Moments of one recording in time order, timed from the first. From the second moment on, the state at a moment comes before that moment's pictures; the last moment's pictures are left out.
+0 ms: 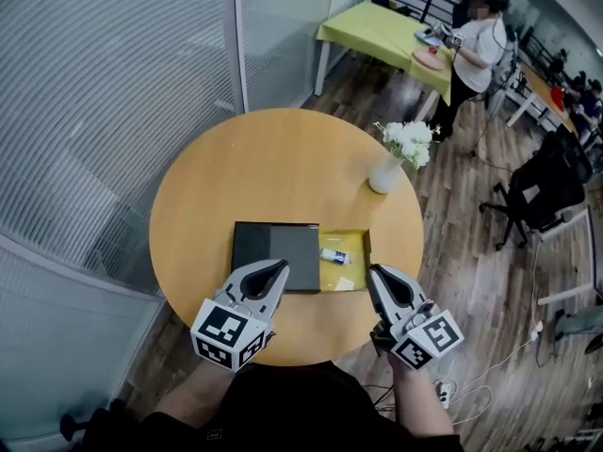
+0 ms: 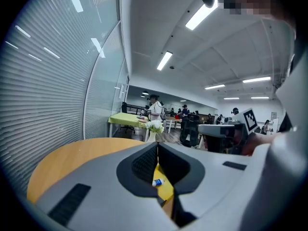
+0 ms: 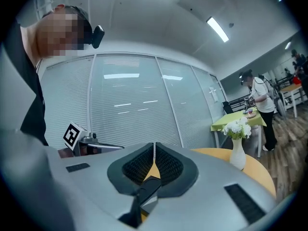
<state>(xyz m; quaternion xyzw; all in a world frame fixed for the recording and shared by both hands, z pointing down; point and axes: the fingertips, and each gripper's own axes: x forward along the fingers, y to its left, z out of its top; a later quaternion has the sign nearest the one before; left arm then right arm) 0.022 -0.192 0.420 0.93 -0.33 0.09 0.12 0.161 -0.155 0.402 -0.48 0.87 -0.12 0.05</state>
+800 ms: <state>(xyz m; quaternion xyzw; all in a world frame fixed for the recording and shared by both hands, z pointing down) 0.084 -0.214 0.416 0.89 -0.43 0.12 0.11 0.223 -0.220 0.428 -0.36 0.92 -0.14 0.04</state>
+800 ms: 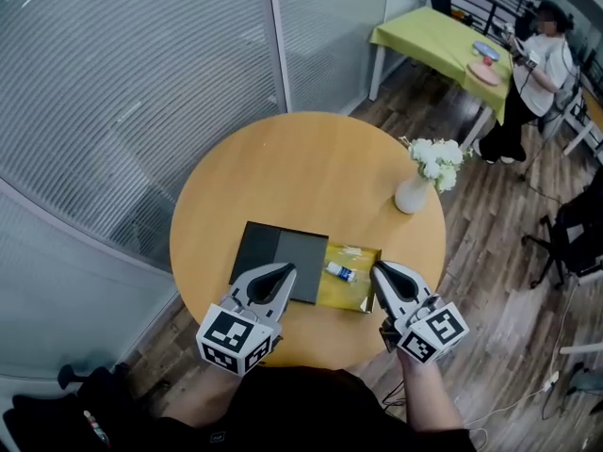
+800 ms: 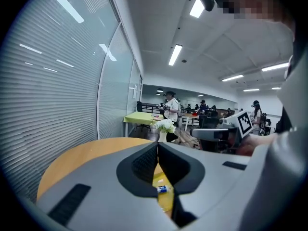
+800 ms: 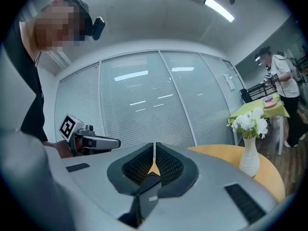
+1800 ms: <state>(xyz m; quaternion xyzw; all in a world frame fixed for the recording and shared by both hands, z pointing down) 0.015 -0.230 0.461 0.87 -0.45 0.10 0.17 0.143 -0.253 0.531 -0.28 0.92 -0.10 -0.24</state>
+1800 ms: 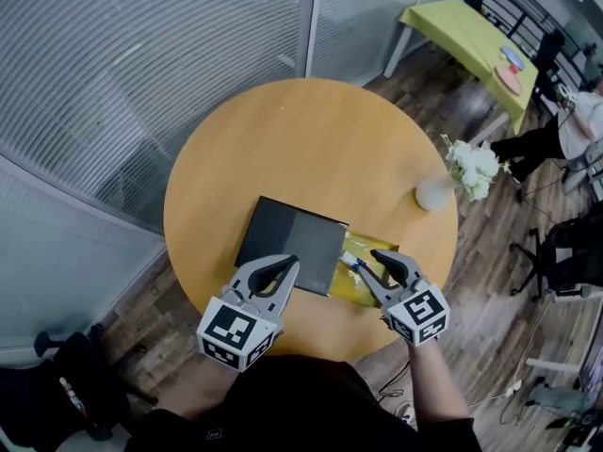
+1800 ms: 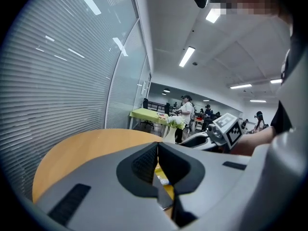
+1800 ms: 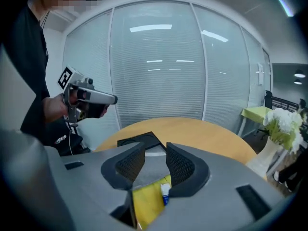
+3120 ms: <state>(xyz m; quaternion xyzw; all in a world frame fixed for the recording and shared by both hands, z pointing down) -0.021 -0.239 0.529 0.84 -0.47 0.12 0.24 0.163 -0.268 0.760 -0.16 0.81 -0.12 -0.55</state>
